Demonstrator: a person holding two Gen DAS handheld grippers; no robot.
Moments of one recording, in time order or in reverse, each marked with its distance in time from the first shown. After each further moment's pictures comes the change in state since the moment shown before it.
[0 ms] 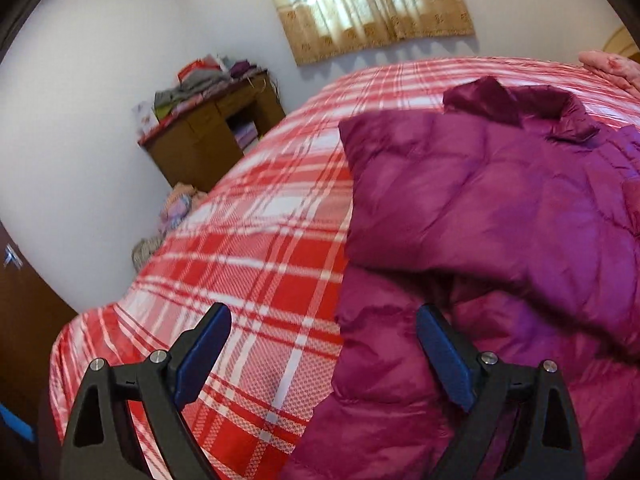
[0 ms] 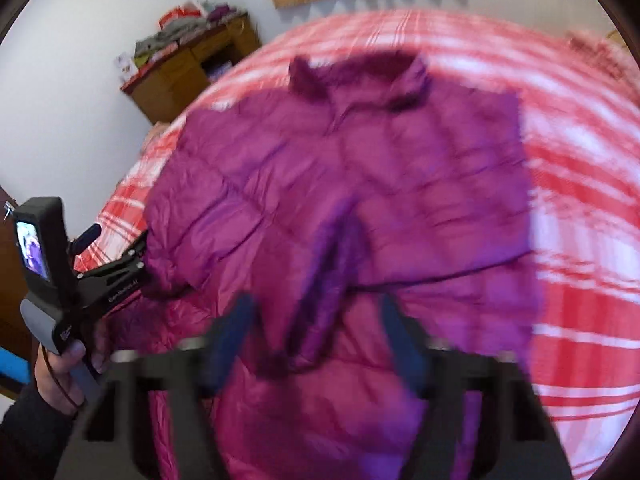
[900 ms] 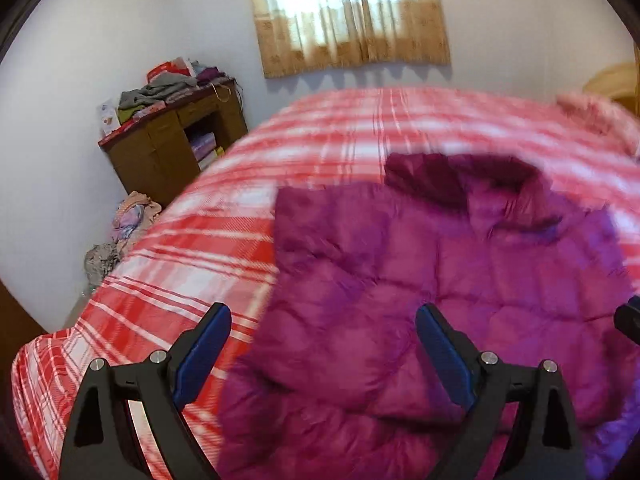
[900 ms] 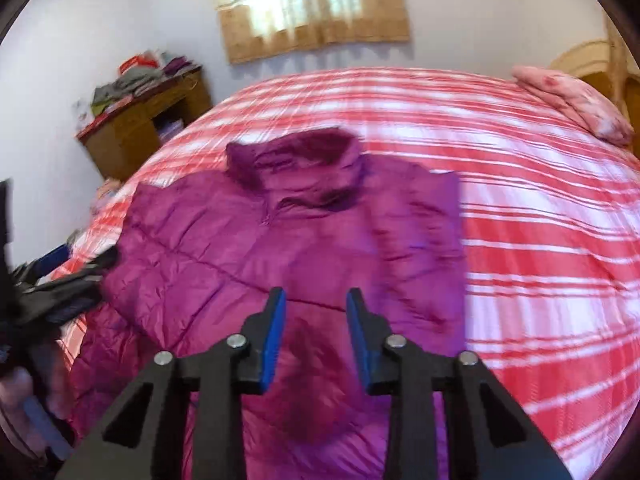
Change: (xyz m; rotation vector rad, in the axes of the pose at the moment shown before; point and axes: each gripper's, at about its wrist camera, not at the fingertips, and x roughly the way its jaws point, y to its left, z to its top) left arm 0.010 -0.063 0.079 -0.034 -0.035 -0.163; right arm -0.011 -0.008 0.035 0.031 -0.239 -0.231
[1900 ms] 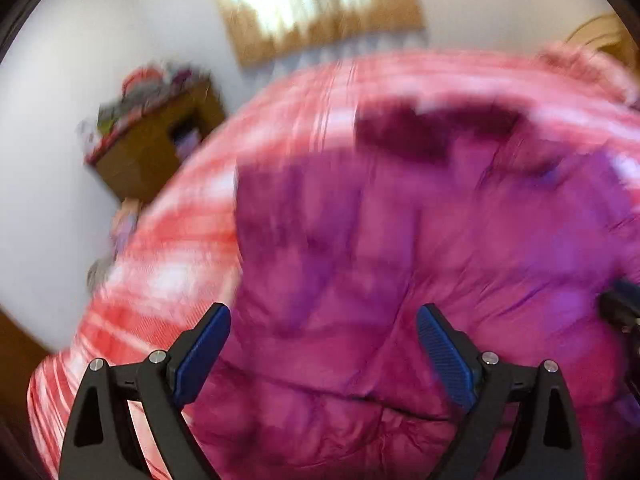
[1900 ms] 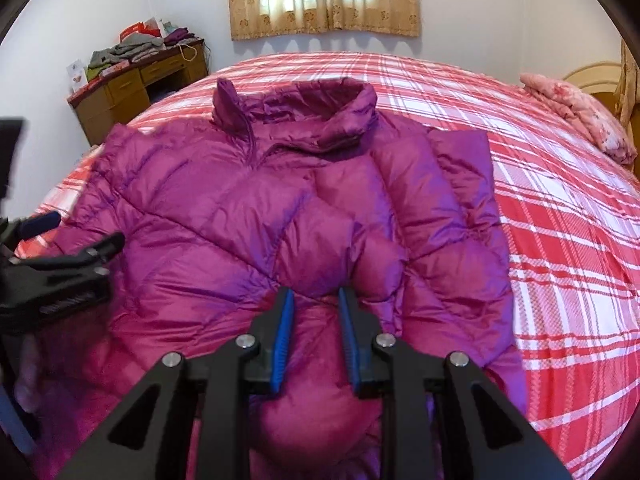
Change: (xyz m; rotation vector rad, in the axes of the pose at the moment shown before) left arm -0.005 -0.011 0.007 0.118 -0.026 -0.024; right arm 0.030 -0.001 -0.022 -0.043 0.014 -0.034
